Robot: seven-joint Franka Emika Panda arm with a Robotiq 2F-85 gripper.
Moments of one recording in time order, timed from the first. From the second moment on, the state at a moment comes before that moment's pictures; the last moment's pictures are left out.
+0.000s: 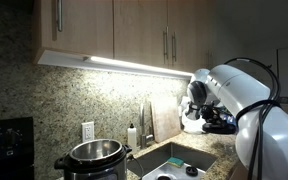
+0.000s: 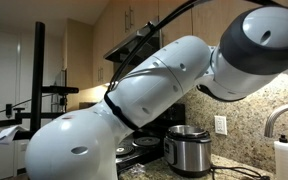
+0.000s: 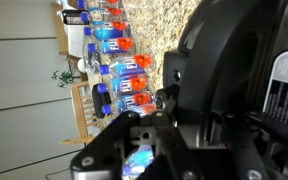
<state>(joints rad) -0.62 0.91 -0.41 -1.17 -0.91 2.02 0.32</state>
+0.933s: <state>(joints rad) -0.63 0.98 -0.41 -1.17 -0.91 2.10 0.47</state>
